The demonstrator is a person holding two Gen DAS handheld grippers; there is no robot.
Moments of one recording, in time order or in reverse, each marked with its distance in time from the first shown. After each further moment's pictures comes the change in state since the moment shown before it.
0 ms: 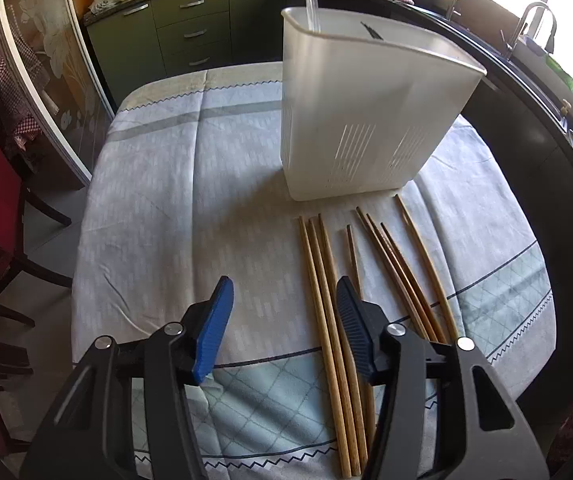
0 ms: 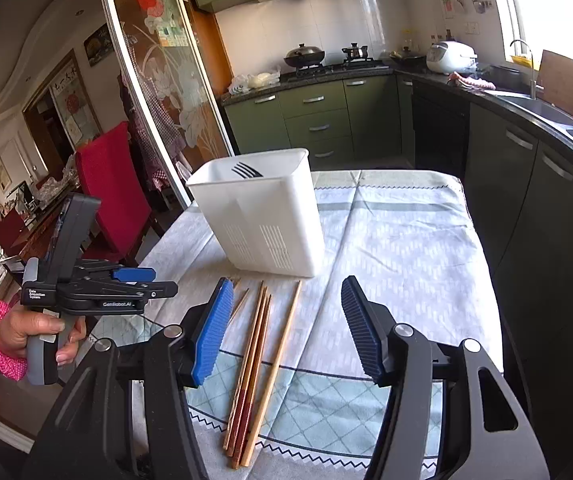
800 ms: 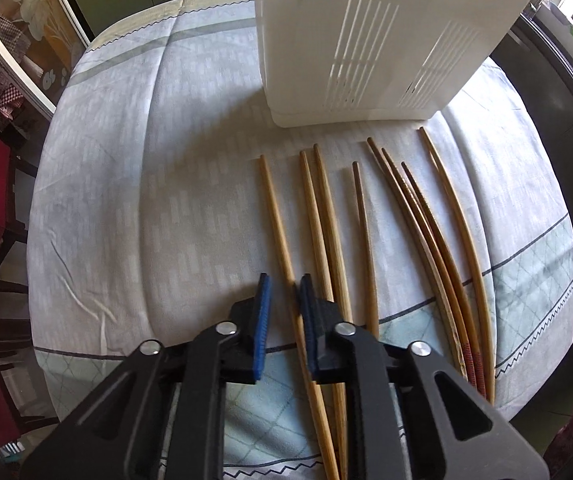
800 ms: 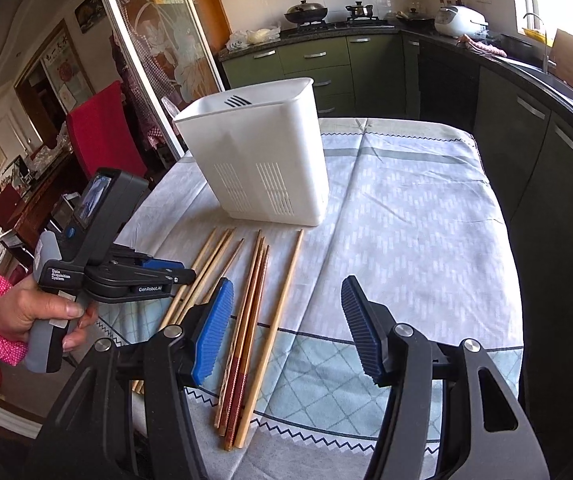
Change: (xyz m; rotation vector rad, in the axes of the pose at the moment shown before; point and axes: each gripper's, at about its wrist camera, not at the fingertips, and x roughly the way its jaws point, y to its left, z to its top) left arm 0.062 -0.019 0.001 0.000 0.215 0.007; right arm 0.047 0.005 -0.014 -0.038 0.175 -0.016
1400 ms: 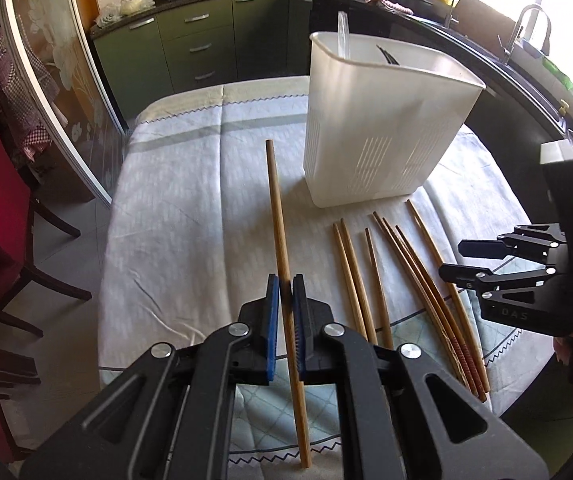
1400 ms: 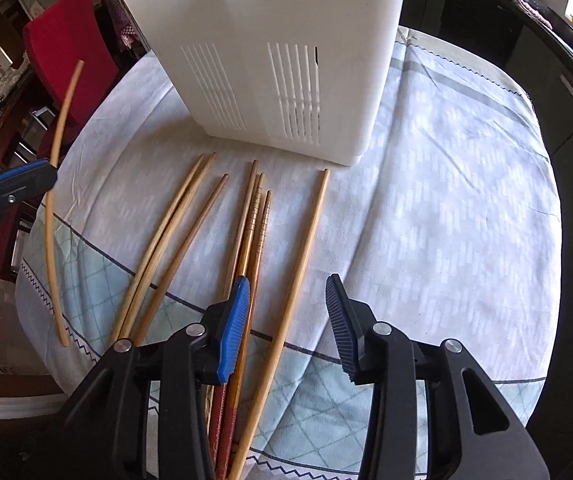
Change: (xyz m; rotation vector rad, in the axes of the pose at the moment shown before) left arm -0.092 0.038 -0.029 0.025 -0.299 0.011; right arm 0.129 0.027 0.021 -0.072 0.375 -0.107
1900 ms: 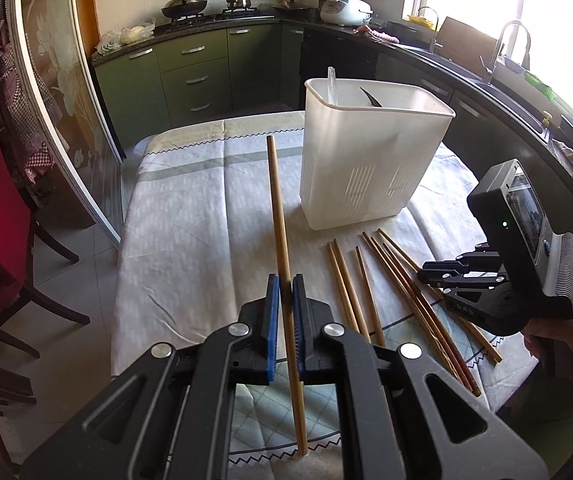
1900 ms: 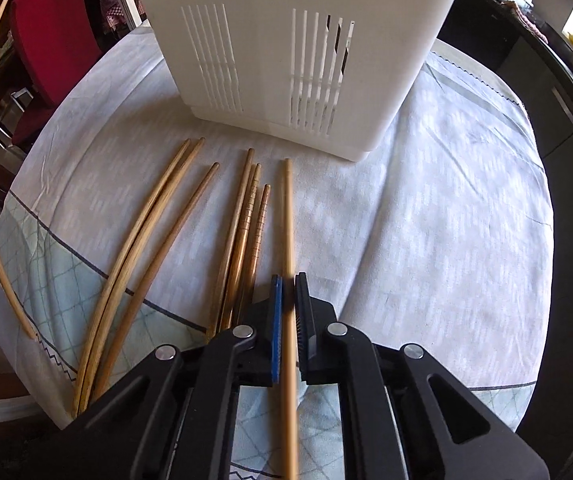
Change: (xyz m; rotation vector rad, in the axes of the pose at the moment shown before) left arm -0.023 0.014 -0.006 0.019 -0.113 -0.028; right arm 0.016 0.026 0.004 -0.020 -0.021 -0.085
